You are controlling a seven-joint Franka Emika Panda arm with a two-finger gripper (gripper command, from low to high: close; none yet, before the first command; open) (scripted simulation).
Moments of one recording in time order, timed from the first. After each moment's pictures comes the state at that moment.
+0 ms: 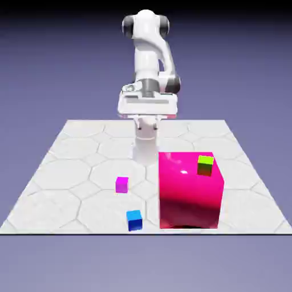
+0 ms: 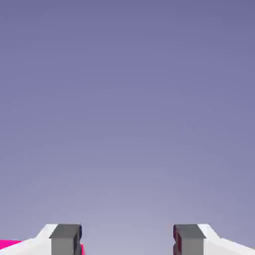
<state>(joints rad) 0.06 -0.57 0.02 -2.78 -0.03 3.01 0.74</state>
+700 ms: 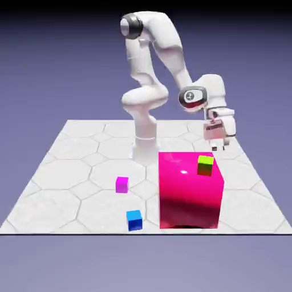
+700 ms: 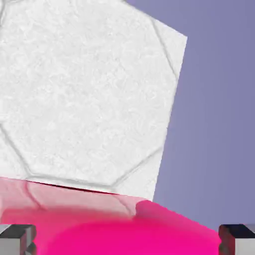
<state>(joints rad) 0.81 -0.22 -0.10 -2.74 -0.94 2.83 0.25</state>
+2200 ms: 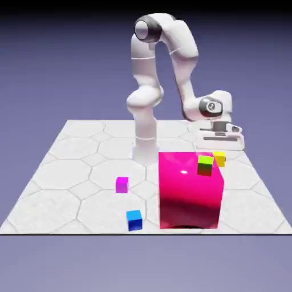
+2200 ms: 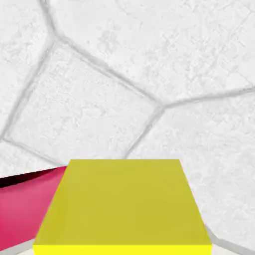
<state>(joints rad) 1.02 -0.09 -0.14 -2.63 -1.02 2.54 -0.26</state>
